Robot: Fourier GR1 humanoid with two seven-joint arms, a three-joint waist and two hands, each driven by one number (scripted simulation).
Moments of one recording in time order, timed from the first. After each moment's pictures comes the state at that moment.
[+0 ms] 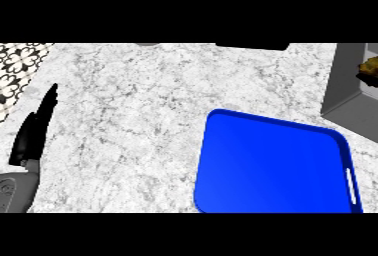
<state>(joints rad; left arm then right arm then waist) -0.20 0.38 0.08 -1.30 -0.19 0.12 0.05 -1.04 -0.76 -0.31 -0.15 0.69 0.13 -0.67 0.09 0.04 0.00</state>
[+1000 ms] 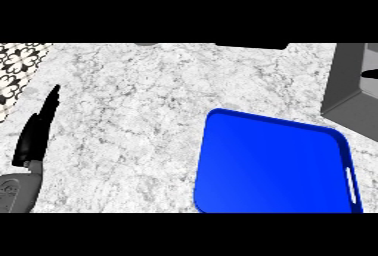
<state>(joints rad) -0.20 0.37 0.08 -1.30 -0.21 0.13 0.06 -1.06 -0.77 -0.51 -0.10 0.50 0.21 -0.68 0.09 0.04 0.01</state>
